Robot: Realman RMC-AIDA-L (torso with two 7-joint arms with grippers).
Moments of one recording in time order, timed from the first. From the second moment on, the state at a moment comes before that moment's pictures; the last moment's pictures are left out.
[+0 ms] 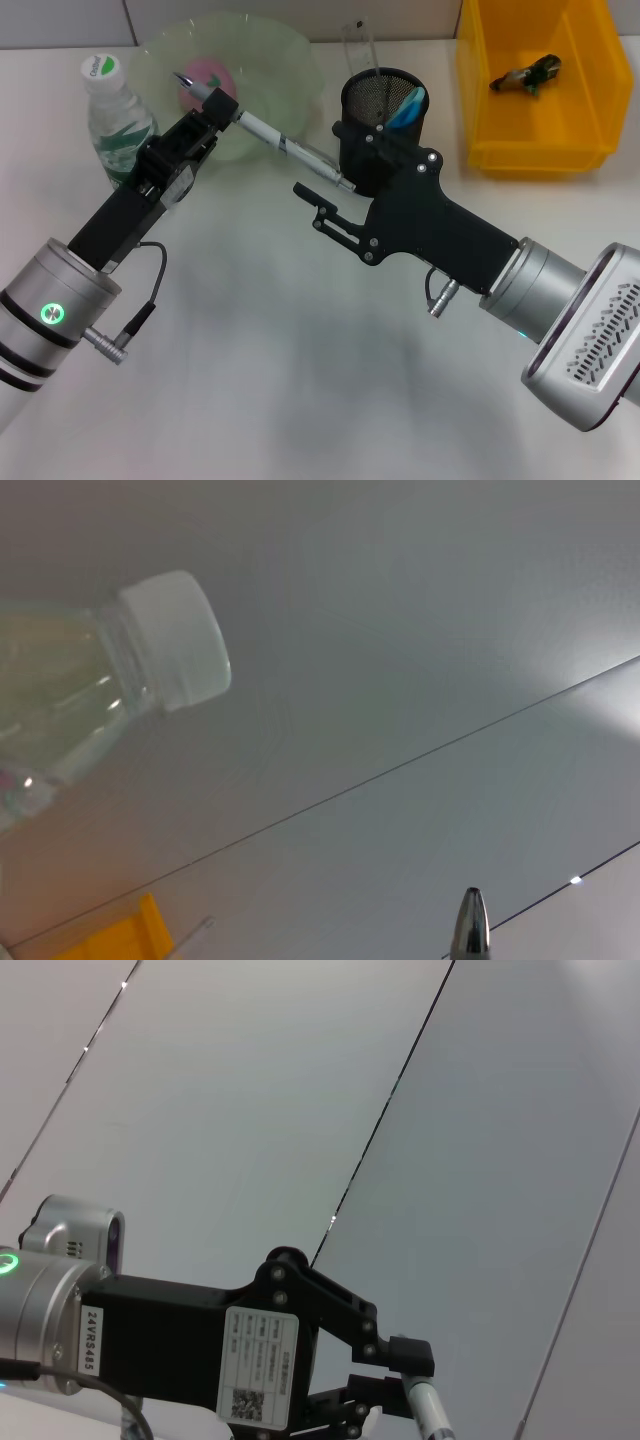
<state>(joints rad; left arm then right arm) -0.51 -2.08 0.45 -0.15 1.47 1.65 -1.45 0.66 2.09 -0.42 0.30 -1.67 -1.50 -0.23</state>
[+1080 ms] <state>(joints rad) -0.51 -2.08 0.45 -0.15 1.47 1.64 -1.45 0.67 2.09 -0.42 0.30 -1.67 -1.49 -0.23</state>
